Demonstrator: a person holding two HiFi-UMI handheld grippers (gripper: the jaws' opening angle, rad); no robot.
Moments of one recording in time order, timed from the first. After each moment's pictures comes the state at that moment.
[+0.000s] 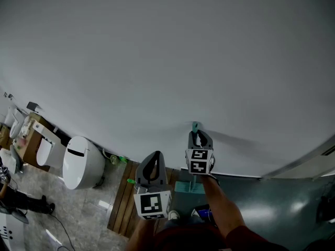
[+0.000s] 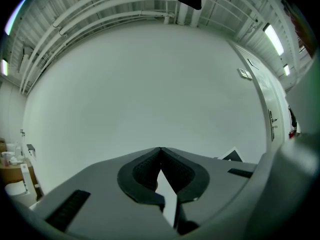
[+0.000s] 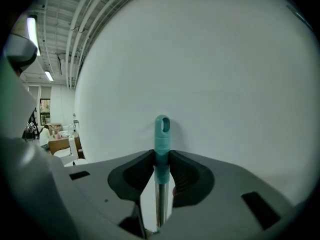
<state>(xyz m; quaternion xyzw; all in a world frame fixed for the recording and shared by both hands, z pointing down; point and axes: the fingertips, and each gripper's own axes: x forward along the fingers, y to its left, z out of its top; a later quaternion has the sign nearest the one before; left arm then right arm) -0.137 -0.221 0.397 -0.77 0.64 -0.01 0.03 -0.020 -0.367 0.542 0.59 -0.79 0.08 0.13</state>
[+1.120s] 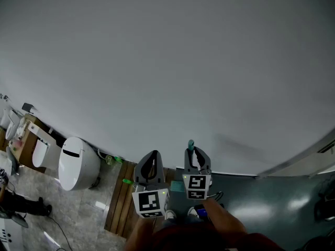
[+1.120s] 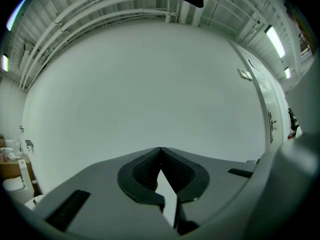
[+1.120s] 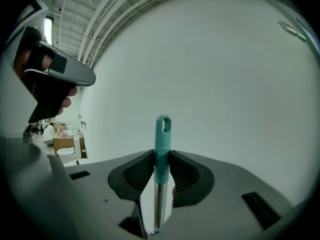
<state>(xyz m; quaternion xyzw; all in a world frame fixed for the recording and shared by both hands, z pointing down) -0.134 -0.225 0.407 -0.77 0.63 -0.01 0.02 -0.022 -0.277 0.521 0.58 -0.81 0.03 0.10</state>
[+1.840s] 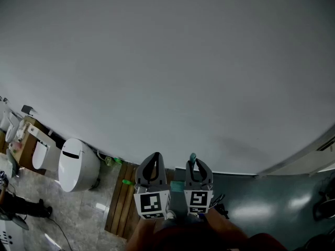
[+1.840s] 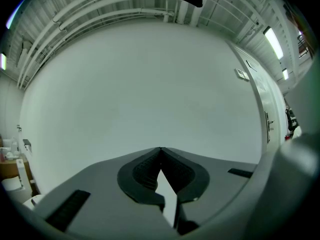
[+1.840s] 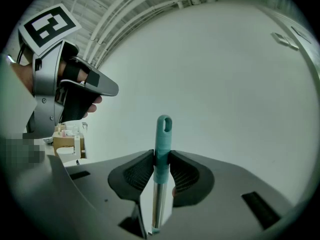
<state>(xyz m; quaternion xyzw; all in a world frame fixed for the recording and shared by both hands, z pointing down) -0.114 -0.221 0.409 -0.78 0.62 -0.02 0.01 -0.001 -0.227 0.512 0.59 -0.81 0.01 0.09</state>
